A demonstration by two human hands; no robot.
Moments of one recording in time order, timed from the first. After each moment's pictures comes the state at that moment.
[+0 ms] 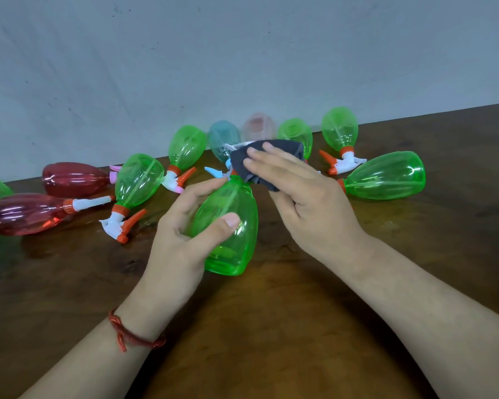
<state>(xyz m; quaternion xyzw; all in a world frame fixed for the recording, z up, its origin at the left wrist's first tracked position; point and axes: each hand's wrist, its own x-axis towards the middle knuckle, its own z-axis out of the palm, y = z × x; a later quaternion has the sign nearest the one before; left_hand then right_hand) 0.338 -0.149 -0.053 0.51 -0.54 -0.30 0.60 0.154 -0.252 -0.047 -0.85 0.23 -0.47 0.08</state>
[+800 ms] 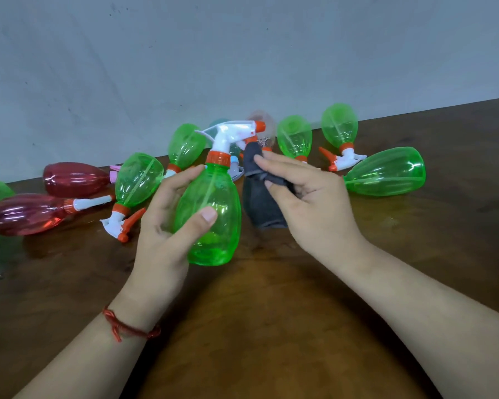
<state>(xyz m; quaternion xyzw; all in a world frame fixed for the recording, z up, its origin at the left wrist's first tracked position) 0.359 -0.148 -0.058 0.49 -0.55 -0.25 0.63 0.162 -0.245 -0.055 -0.70 0.28 -0.56 0.34</state>
